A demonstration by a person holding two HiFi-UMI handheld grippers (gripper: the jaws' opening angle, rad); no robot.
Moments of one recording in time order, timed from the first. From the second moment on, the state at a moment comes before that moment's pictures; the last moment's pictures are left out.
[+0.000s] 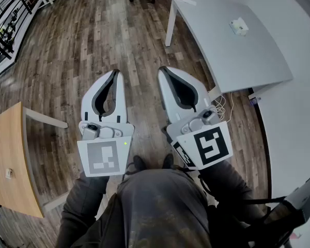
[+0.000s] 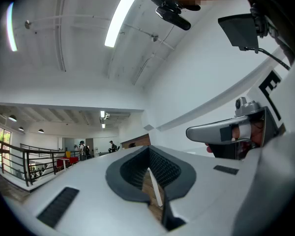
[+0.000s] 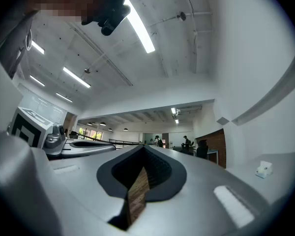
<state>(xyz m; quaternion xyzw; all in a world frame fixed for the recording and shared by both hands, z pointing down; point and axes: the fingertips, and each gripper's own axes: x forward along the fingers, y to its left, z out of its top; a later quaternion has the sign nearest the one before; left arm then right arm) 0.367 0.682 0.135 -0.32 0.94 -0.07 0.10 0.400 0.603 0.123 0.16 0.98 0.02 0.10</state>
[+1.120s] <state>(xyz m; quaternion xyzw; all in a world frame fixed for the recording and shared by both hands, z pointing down) 0.218 0.655 0.201 -0.38 0.92 -0.07 0.04 0.254 0.564 0.174 0.10 0.99 -0.01 0.06</state>
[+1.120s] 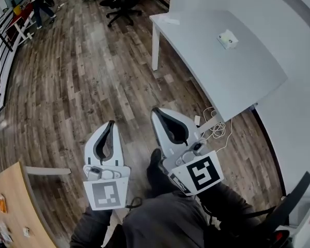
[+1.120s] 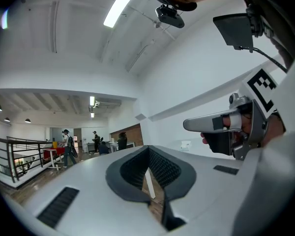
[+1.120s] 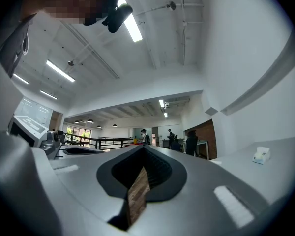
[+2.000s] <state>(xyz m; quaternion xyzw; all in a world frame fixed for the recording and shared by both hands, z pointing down) -0.028 0.299 0.168 -0.59 0.80 -0.06 0.08 0.049 0.260 0.166 -0.13 0.99 0.01 0.07</state>
